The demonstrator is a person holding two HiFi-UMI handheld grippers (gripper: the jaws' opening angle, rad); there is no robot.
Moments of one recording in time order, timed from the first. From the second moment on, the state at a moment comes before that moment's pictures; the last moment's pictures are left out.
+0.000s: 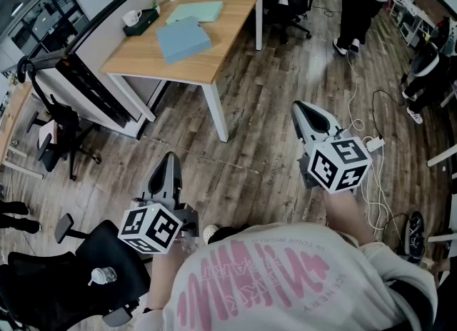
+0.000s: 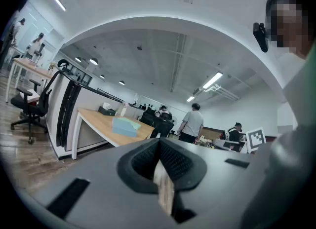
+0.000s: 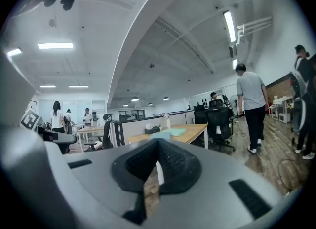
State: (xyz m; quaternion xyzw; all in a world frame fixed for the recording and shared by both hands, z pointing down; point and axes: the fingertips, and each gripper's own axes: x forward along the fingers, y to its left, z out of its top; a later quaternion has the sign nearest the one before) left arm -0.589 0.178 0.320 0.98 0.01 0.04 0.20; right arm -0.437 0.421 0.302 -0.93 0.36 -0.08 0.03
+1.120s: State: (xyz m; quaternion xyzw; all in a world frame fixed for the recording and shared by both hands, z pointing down) left arm -0.386 0.020 0.347 0.97 -0.01 0.09 0.22; right arm -0.213 0.270 0.341 -0.91 0.37 -0.16 0.06
